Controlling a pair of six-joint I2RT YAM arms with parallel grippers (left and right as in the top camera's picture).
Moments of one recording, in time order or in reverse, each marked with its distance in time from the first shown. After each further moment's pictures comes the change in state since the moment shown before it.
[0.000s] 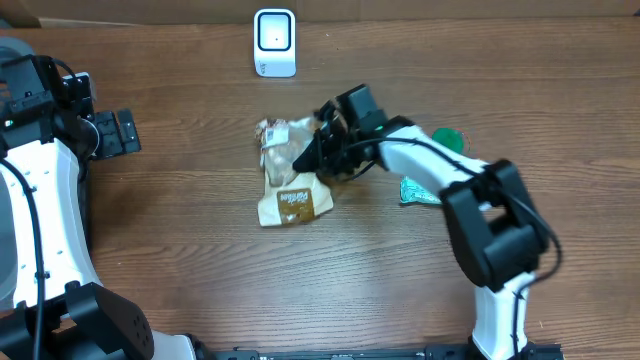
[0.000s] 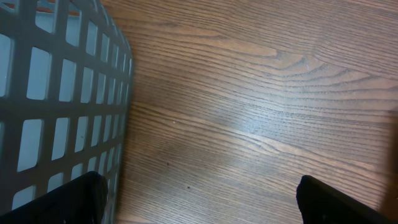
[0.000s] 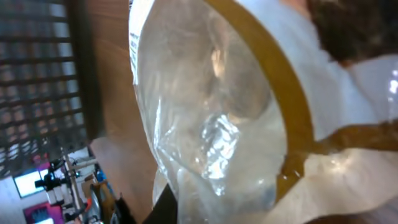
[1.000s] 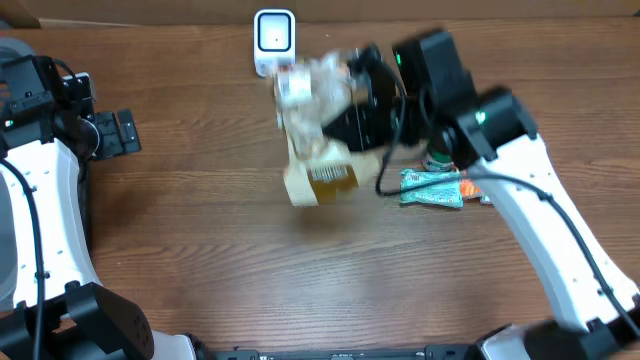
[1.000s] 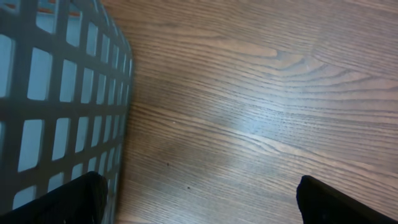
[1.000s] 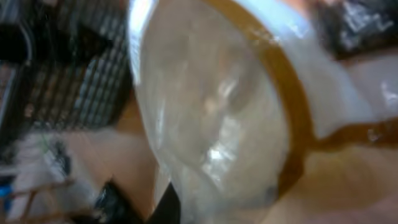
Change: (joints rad) left arm 0.000 0.000 0.000 0.002 0.000 0.000; right arm 0.000 -0.438 0.419 -0.693 0.265 -0.291
